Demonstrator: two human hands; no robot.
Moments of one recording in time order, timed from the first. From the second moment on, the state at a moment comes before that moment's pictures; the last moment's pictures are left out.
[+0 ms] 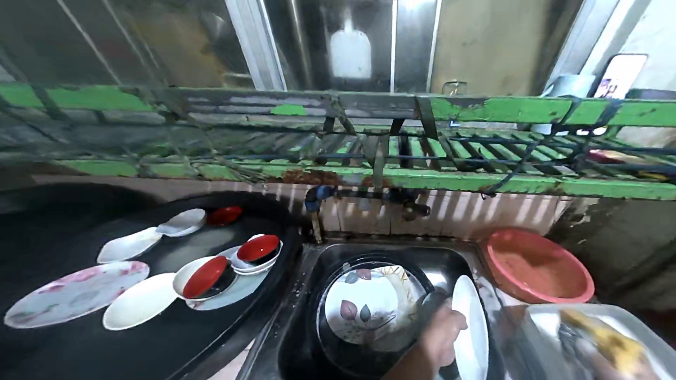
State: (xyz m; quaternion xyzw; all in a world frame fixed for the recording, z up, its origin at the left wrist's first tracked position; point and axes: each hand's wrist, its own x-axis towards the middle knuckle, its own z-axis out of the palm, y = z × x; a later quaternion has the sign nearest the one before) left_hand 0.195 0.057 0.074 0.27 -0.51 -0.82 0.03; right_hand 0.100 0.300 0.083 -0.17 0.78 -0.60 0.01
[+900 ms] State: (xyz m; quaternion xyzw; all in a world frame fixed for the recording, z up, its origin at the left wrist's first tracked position) left_hand 0.245 0.017 0.091 0.21 -0.49 -0.84 0.10; right_hand 0.155 0.104 0.078 -0.24 0.80 -0.55 -0.09
